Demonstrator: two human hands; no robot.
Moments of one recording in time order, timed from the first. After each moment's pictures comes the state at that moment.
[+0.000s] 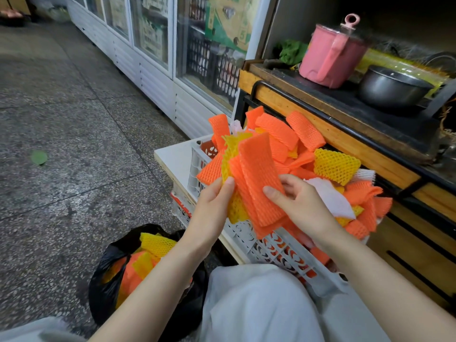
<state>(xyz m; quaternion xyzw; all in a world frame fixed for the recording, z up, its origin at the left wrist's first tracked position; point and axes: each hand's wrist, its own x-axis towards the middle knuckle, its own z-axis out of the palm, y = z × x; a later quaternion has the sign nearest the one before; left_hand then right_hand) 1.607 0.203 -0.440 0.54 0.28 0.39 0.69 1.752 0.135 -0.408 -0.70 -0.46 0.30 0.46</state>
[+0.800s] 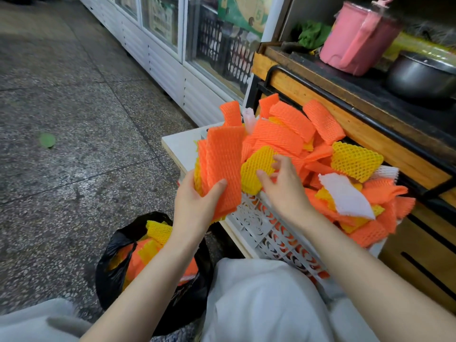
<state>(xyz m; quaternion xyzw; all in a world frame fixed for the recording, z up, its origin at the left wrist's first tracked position) 1.588 0.225 -0.462 0.51 0.45 0.45 0.58 1.755 0.198 -0.452 -0.79 -0.50 0.11 0.33</state>
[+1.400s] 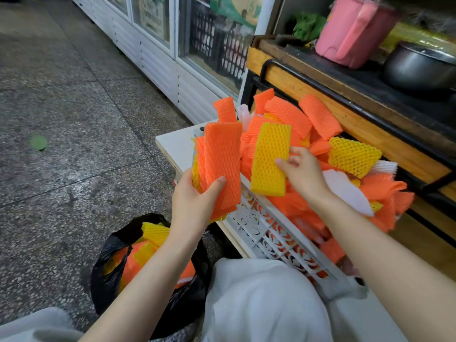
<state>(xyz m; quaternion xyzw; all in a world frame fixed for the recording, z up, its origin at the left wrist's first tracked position) 1.600 0.234 -0.467 0.50 0.45 0.45 0.59 1.810 0.213 -0.452 -0.79 -0.39 0.17 0.45</state>
